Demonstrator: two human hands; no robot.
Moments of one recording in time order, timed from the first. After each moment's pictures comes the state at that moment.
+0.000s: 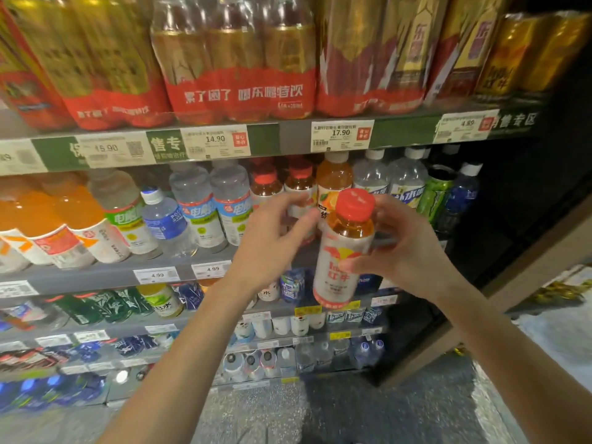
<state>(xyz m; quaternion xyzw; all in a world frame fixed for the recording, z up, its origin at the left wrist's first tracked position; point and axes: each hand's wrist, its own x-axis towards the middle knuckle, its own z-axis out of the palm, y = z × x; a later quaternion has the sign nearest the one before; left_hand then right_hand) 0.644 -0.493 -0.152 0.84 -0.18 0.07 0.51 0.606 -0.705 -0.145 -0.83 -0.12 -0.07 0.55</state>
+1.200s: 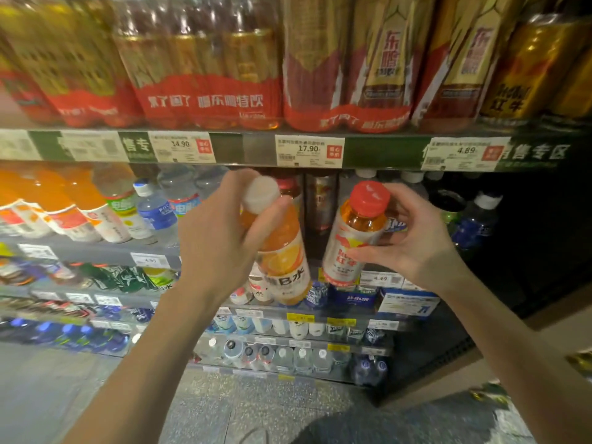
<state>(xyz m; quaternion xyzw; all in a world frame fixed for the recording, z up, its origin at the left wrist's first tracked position) 0.630 -0.535 -0.115 0.90 -0.04 0.33 0.30 0.677 -0.782 -0.146 -0.80 -0.21 -0.06 0.56</state>
